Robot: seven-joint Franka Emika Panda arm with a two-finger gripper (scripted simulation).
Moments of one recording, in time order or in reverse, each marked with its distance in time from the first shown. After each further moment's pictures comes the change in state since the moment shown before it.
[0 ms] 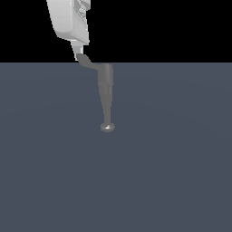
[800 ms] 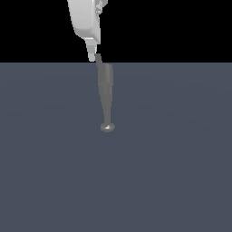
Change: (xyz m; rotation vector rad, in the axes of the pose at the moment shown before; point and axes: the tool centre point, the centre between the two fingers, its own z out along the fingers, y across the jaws) arm 0.043 0.026 0.000 -0.004 0.000 -0.017
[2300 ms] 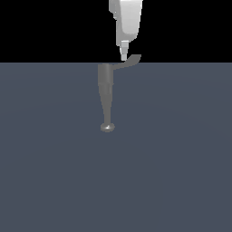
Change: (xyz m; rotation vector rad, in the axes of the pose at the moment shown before) arm 0.089 -0.046 0.000 -0.003 -0.002 -0.018
